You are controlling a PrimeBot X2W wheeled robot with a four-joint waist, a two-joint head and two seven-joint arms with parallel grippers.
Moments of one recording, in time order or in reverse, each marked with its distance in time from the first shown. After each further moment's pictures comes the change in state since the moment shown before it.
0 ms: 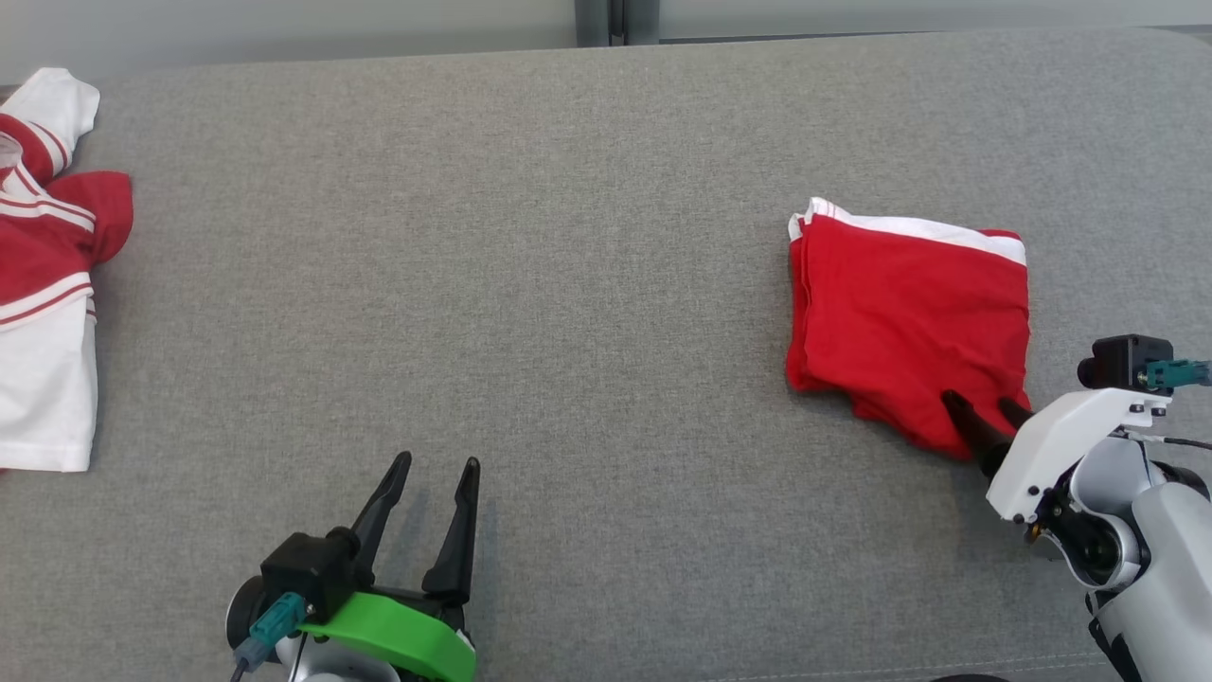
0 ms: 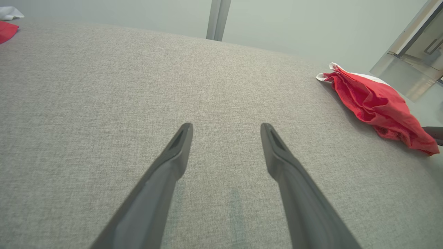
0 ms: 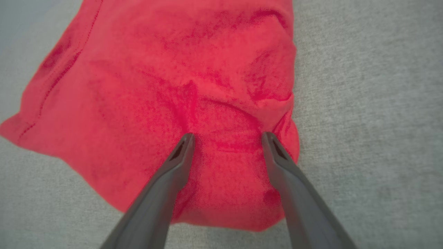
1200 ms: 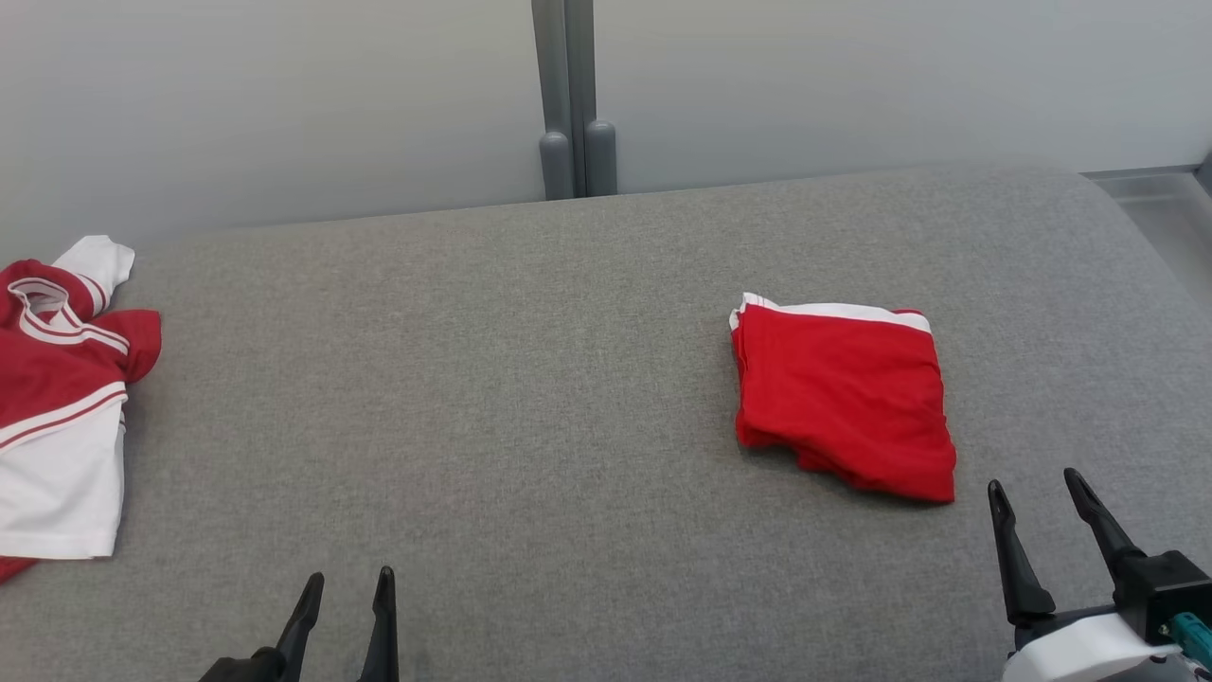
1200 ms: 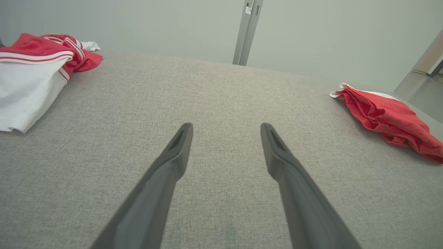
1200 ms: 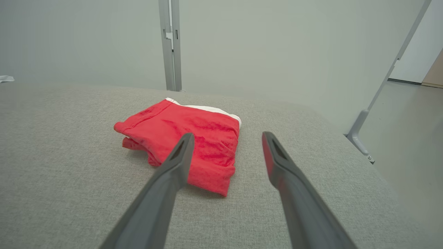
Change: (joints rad) left arm 0.226 -0.052 0.219 -0.037 0.095 -0.010 -0.002; right arm 0.464 0.101 -0.134 -0.342 -0.554 0.001 -0.588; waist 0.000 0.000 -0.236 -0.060
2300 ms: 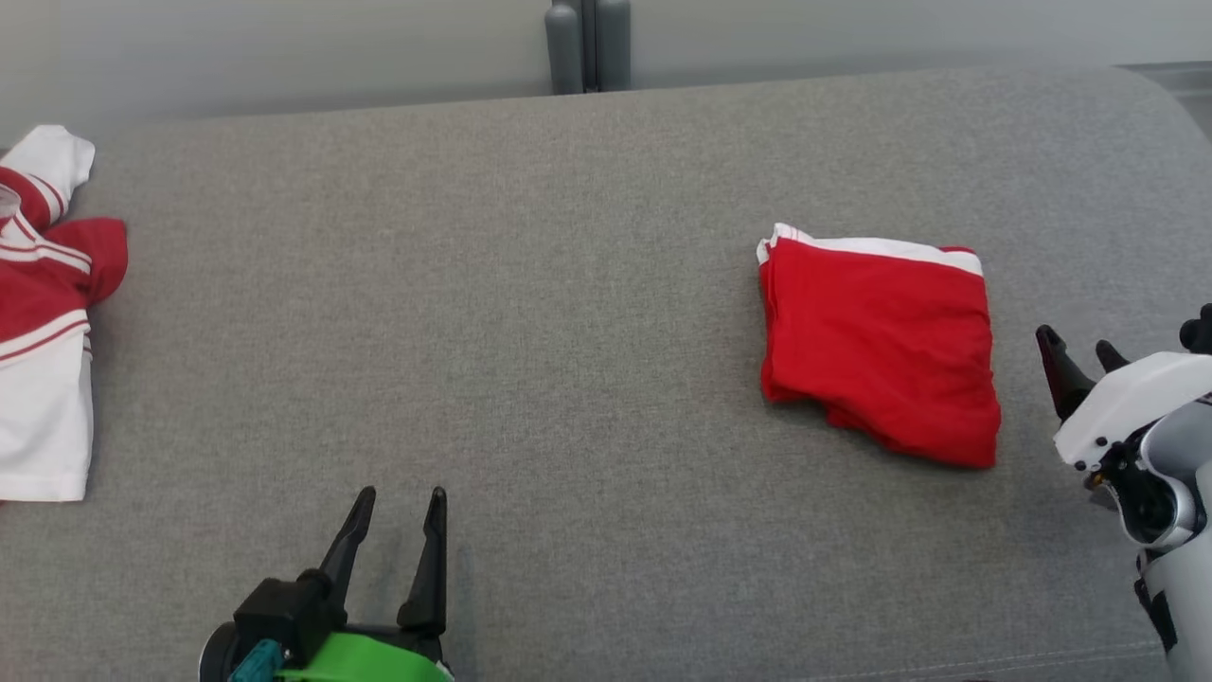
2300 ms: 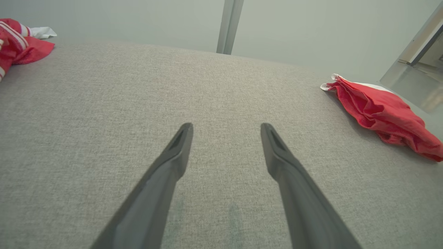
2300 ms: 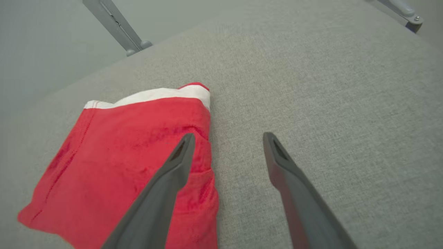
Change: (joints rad) left arm -0.111 -0.040 -0.036 -0.006 0.053 -0.033 0.000; right arm -0.506 -0.073 -0.059 0.376 0.442 -0.001 0.459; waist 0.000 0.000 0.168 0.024
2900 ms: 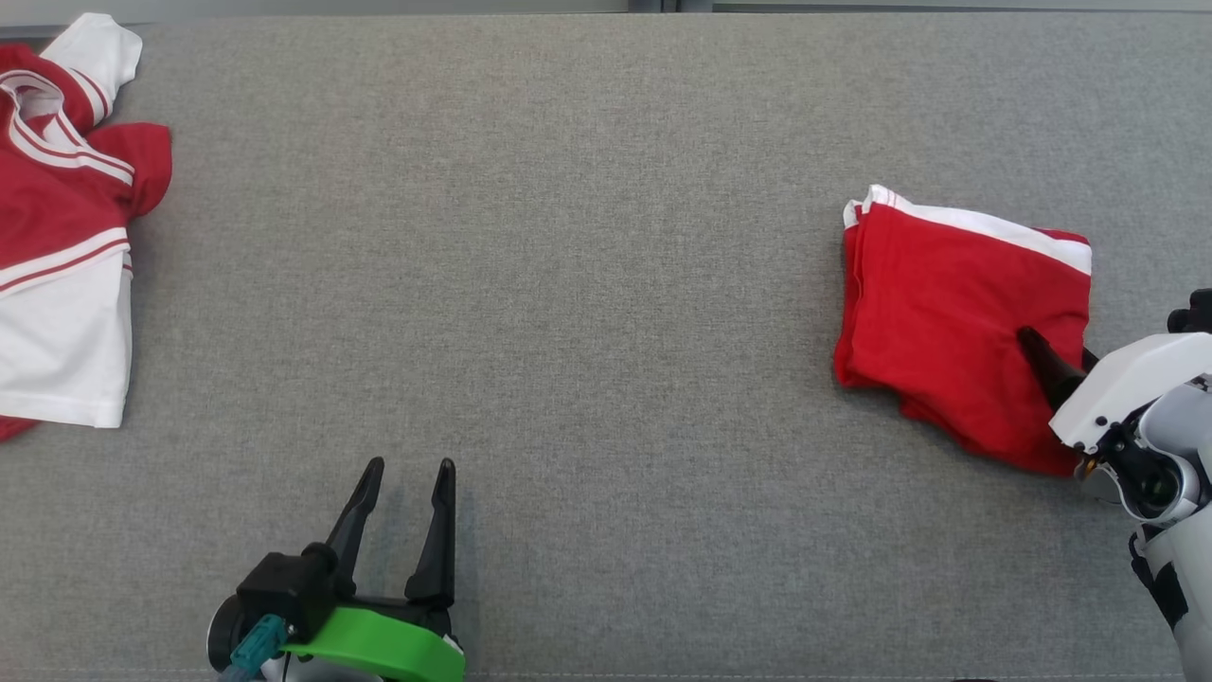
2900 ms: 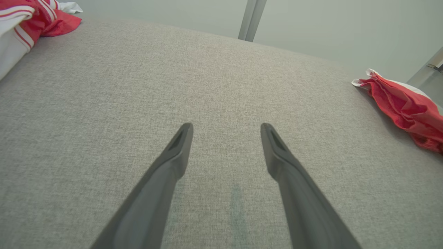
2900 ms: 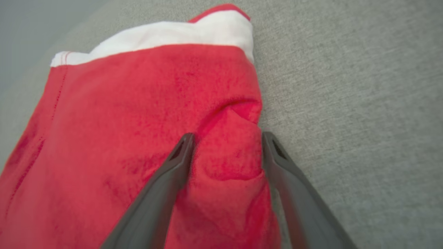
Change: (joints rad) left arm -0.050 -0.001 -0.028 -0.004 -0.031 0.000 0.000; right arm -0.091 -0.069 0.128 0.142 0.208 0.000 0.063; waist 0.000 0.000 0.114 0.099
